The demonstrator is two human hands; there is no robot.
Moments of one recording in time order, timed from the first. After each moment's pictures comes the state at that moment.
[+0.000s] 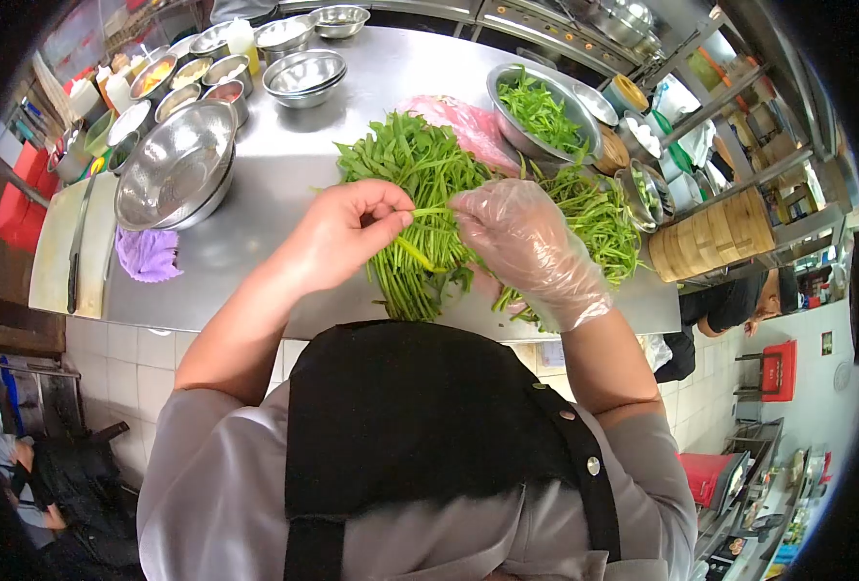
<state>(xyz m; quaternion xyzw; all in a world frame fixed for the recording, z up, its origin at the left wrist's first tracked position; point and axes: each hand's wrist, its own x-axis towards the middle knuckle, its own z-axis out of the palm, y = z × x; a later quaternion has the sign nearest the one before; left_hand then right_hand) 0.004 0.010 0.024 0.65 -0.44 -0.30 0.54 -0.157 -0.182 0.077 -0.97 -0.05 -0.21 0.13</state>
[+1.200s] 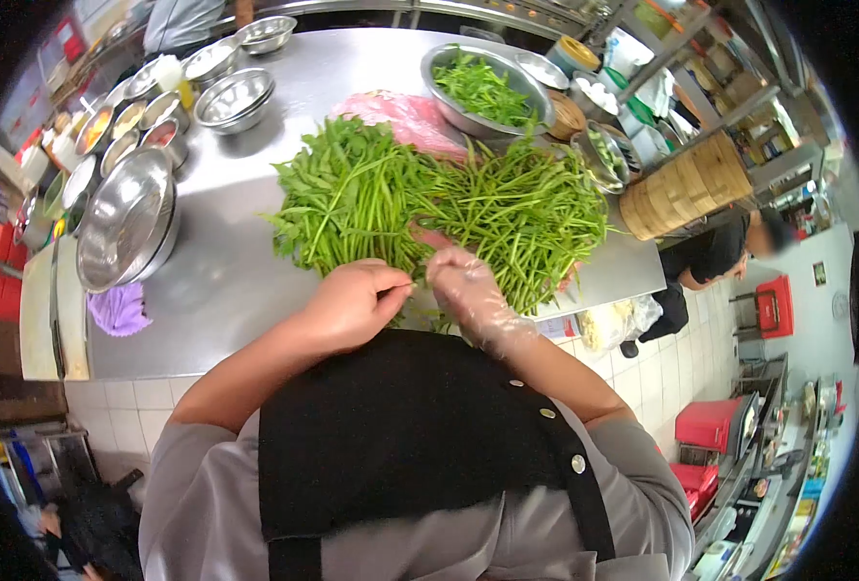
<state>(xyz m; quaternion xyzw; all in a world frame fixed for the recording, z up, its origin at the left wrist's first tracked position) -0.051 -0.025 -0.023 0.64 -0.62 -0.22 0.40 -0.216 -0.171 -0.043 -0.59 0.33 -0.12 0.73</state>
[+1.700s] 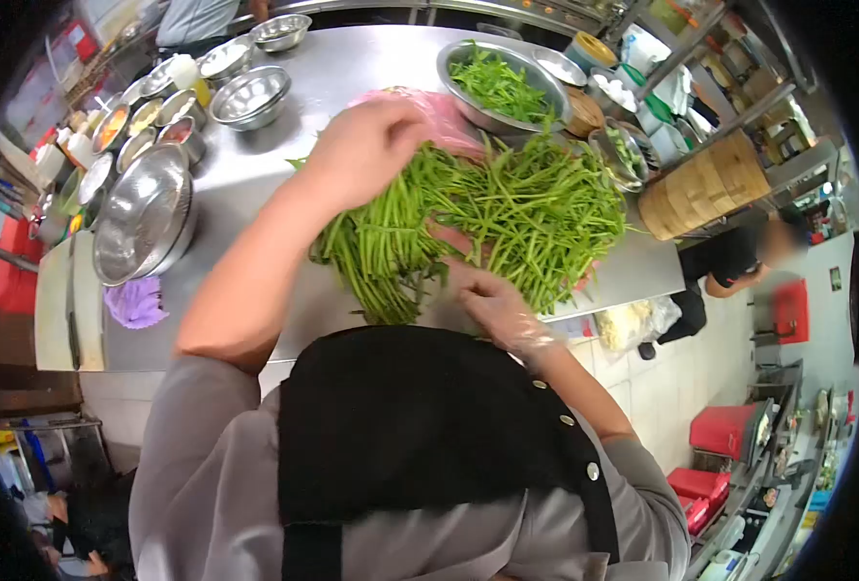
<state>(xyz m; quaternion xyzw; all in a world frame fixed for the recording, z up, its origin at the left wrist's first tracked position) 0.022 -0.108 0.059 0.70 -0.59 -0.03 0.41 -0.257 -0.183 -0.074 -0.75 0.29 -0.08 0.60</state>
